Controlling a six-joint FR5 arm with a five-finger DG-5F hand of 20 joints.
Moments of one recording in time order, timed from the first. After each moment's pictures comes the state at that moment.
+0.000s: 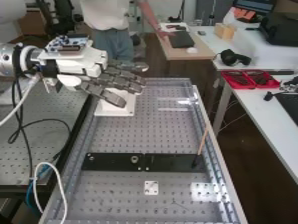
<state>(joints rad) 1.48 -1.53 -2.10 -2.72 -1.58 -0.61</state>
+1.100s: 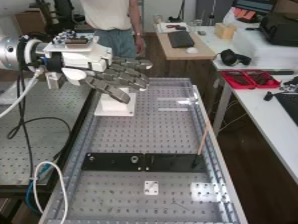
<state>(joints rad) 1.49 -1.54 -2.04 -2.81 -1.58 -0.70</state>
